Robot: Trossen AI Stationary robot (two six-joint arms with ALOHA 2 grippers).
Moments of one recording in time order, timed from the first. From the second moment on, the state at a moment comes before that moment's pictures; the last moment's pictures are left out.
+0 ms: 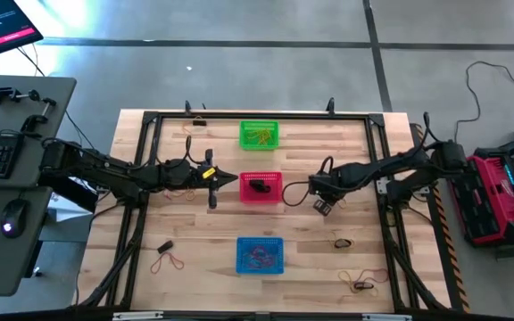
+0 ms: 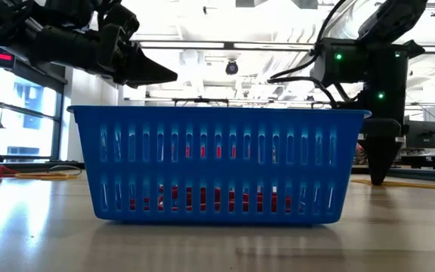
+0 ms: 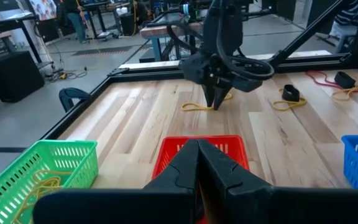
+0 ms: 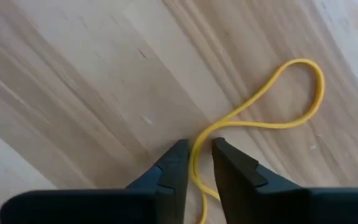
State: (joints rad) left arm 0.02 1.23 0.35 0.70 -0.14 0.11; right arm -0.03 1.47 0.67 -0.69 0.10 0.63
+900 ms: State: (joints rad) left arm 0.02 1.23 0.35 0.70 -0.14 0.11; right arm -0.04 1.43 0.82 -0.50 0.38 0.34
